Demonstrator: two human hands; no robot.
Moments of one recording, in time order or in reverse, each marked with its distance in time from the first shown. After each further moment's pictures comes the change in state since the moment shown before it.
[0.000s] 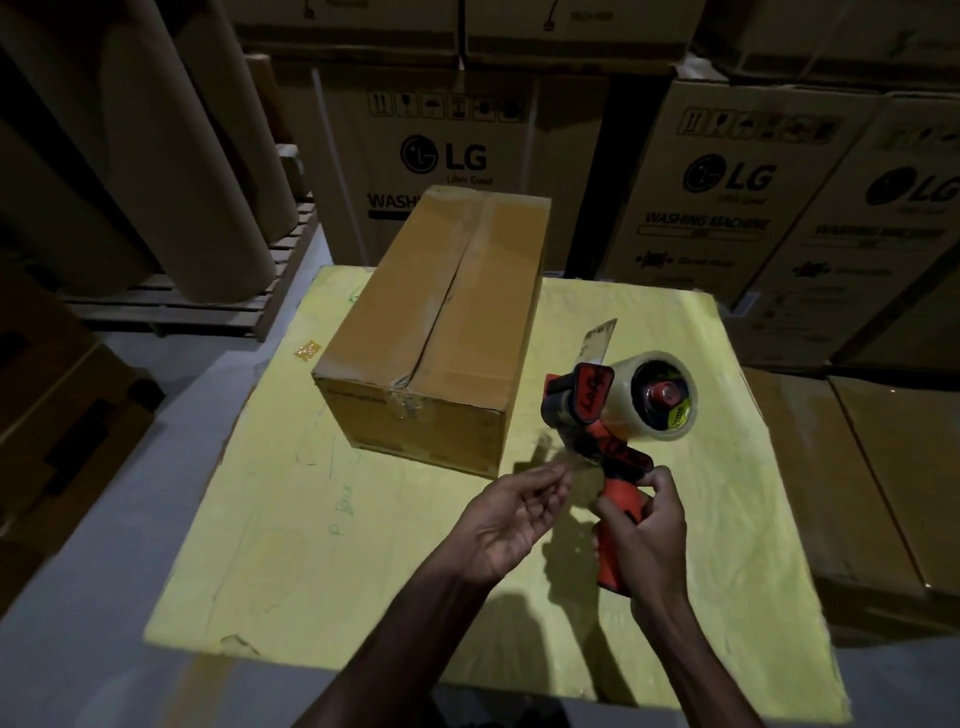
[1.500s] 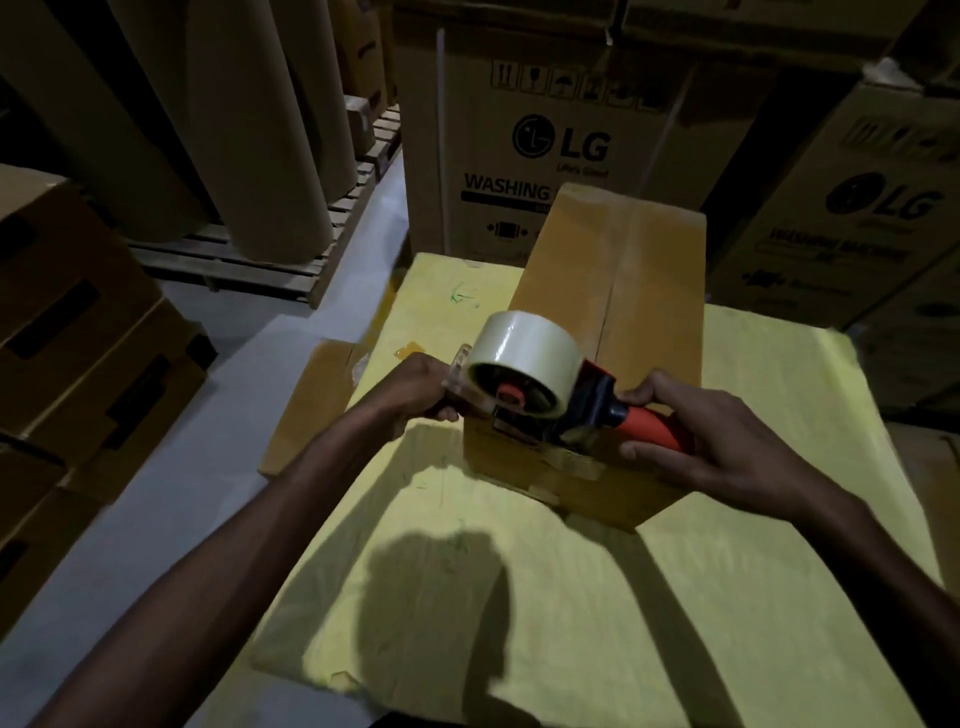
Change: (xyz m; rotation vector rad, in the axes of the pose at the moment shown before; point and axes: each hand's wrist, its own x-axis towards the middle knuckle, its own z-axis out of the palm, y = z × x) left_hand -0.022 0.310 -0.166 1.003 0.280 0.412; right_hand 0.109 -0.148 0.158 -0.752 -0.795 -0.665
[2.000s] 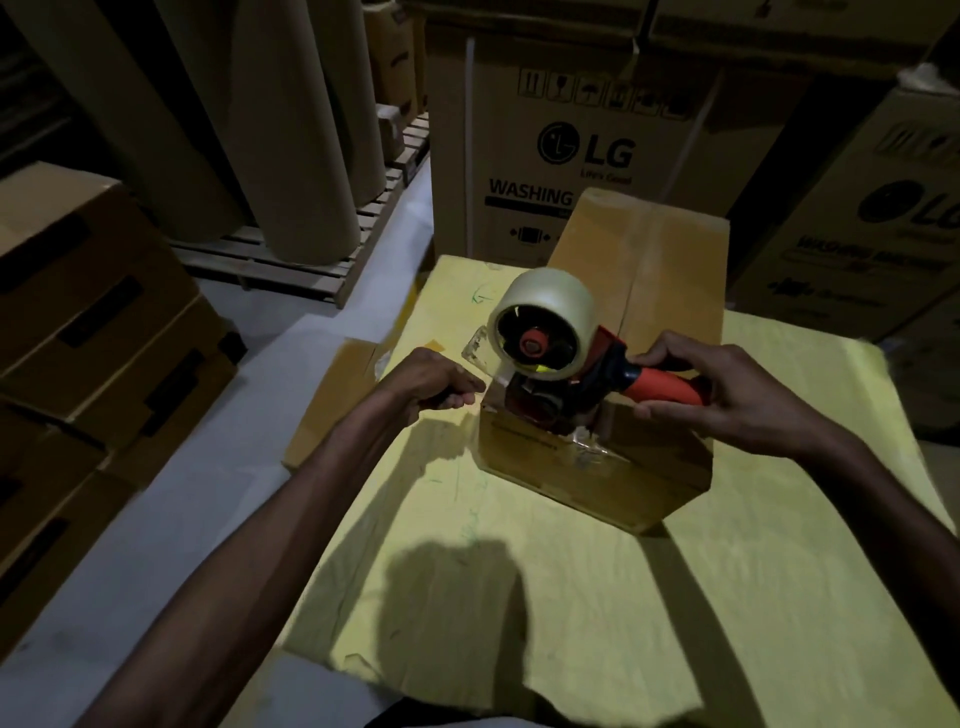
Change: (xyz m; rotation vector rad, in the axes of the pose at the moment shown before) left_hand 0.013 -0.011 -0.010 -0.108 0.084 -0.125; right_hand 0.032 0.019 -0.021 0.234 -0.060 0.005
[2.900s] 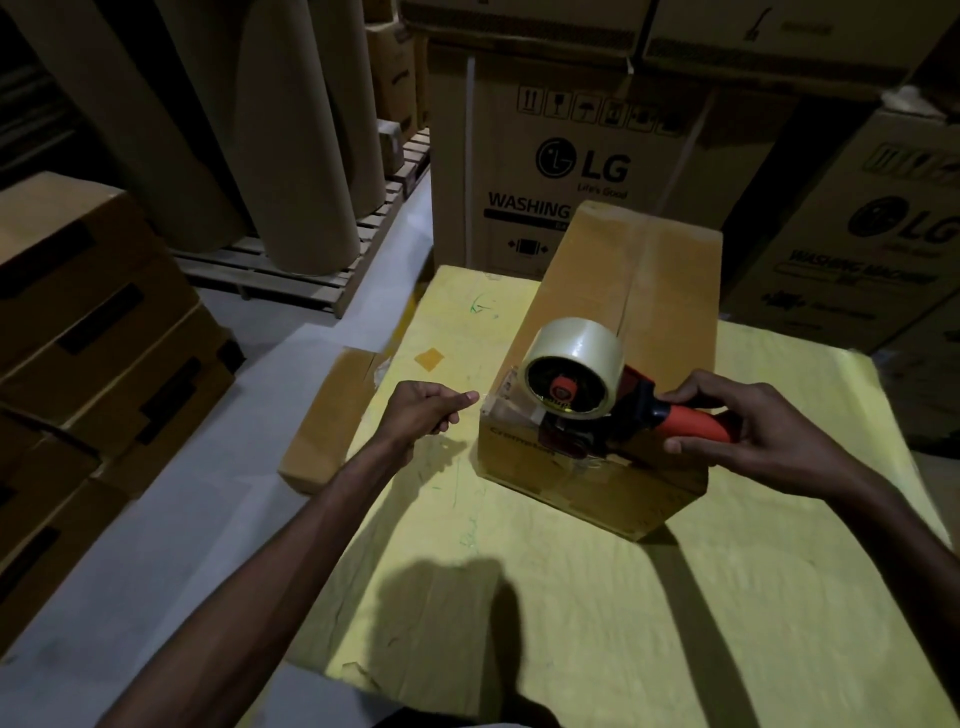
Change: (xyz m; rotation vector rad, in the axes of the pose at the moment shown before) left_hand 0.003 -0.055 0.011 -0.163 0.108 0.214; right_hand -0.038 0.025 0.003 0.030 0.034 0.012
